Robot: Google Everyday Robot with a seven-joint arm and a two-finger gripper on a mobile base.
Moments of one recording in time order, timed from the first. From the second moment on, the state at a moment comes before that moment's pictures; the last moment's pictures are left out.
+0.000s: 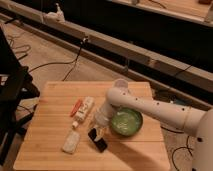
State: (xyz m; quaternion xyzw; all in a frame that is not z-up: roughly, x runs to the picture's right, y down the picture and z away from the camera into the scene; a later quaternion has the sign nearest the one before) arm -0.068 0.212 0.757 -0.33 -0.41 -0.19 0.83
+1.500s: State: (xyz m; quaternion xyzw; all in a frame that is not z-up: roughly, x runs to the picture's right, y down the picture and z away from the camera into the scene) arm -0.131 0.140 0.689 -0.24 -0.60 -0.07 0.76
